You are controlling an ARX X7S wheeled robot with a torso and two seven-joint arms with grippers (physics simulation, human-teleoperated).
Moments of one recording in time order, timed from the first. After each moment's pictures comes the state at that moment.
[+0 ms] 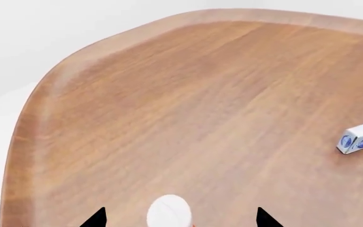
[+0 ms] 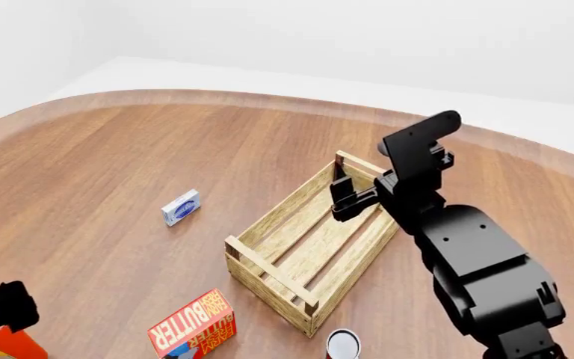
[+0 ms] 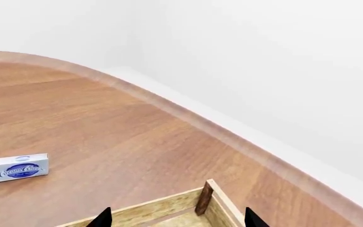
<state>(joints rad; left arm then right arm) -0.02 -0.57 -0.53 0.43 -0.78 -1.03 -0.49 0.75 0.33 -0.33 -0.05 0.26 0.75 -0.12</state>
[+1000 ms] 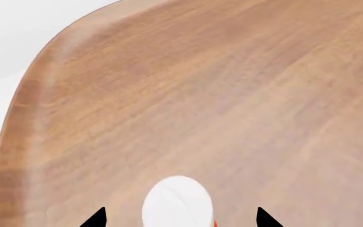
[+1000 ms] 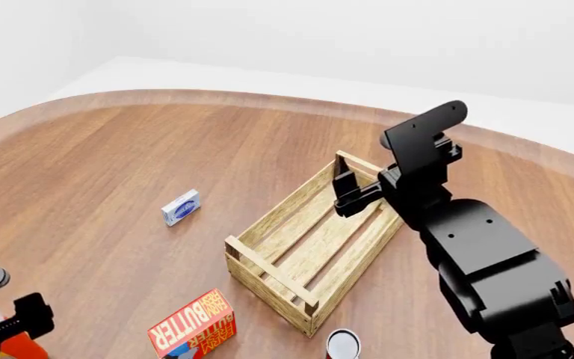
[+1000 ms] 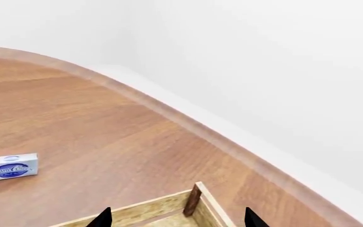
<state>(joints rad) -0.11 -0.53 -0.35 0.05 -0.58 -0.79 -0.44 0.77 0.35 -0.35 -0.13 0.27 0.83 -0.09</state>
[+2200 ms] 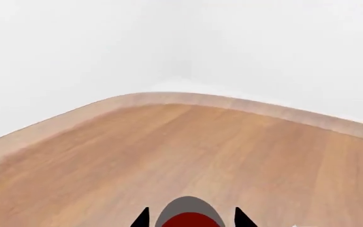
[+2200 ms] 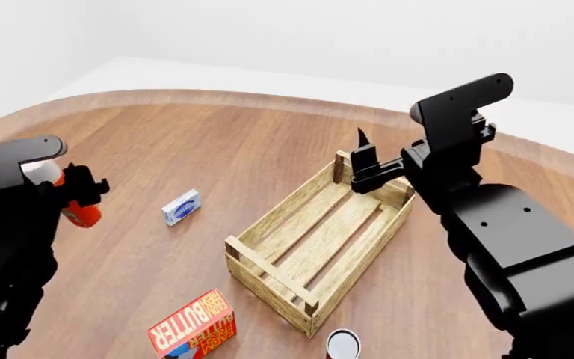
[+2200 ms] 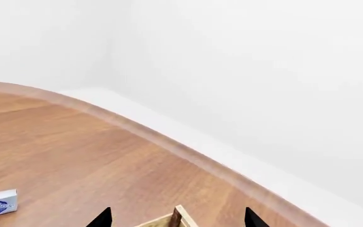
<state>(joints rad) -0.66 -0.48 -0.04 -0.13 -0.46 -0.67 -0.29 0.81 0.38 -0.26 -0.25 0.32 0.92 -0.04</state>
